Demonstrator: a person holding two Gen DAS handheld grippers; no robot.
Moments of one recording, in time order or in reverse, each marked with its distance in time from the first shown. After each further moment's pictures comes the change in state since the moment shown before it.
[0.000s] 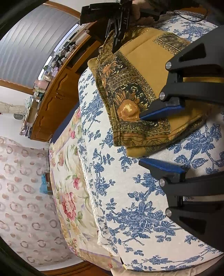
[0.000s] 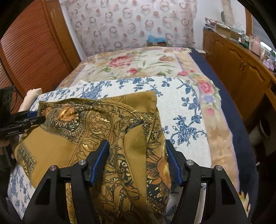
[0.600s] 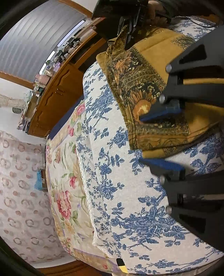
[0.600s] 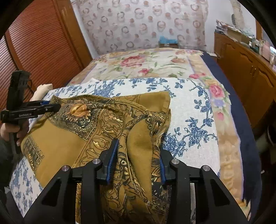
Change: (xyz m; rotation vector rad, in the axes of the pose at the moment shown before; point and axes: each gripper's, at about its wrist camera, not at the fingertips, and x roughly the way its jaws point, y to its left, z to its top) left arm 0.014 -0.003 0.020 -0.055 0.031 -0.007; right arm -0.001 0.005 -0.003 -0.047 -0.001 0.094
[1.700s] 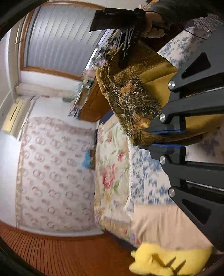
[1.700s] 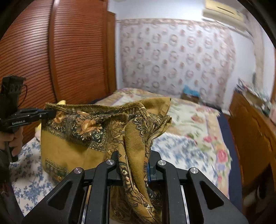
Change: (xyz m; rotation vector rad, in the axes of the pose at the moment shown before) left arm -0.201 0.042 -0.050 -0.065 -0.457 0.141; right arm -0.064 0.152 0.089 -0.369 -0.298 0.048
